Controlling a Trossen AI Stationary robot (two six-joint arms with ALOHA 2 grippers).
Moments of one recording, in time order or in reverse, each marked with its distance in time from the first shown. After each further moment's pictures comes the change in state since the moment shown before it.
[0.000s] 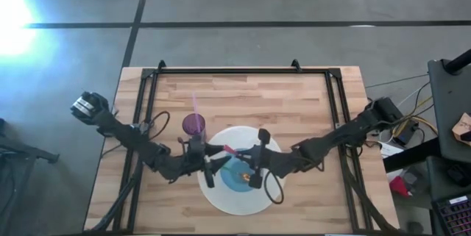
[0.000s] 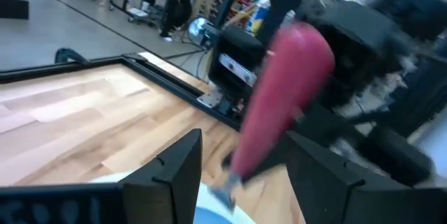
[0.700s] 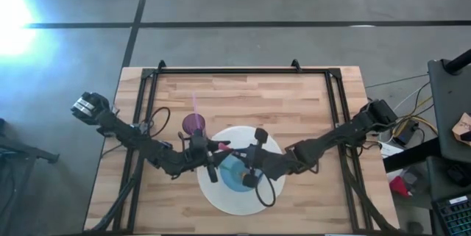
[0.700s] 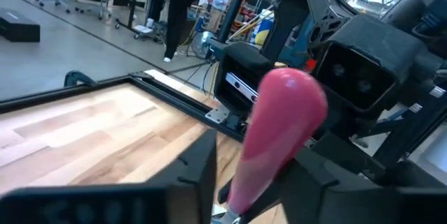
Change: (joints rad) left arm 0.048 0.004 0.000 0.071 0.009 0.105; right arm -0.001 0.060 0.093 -0.079 0.057 -0.008
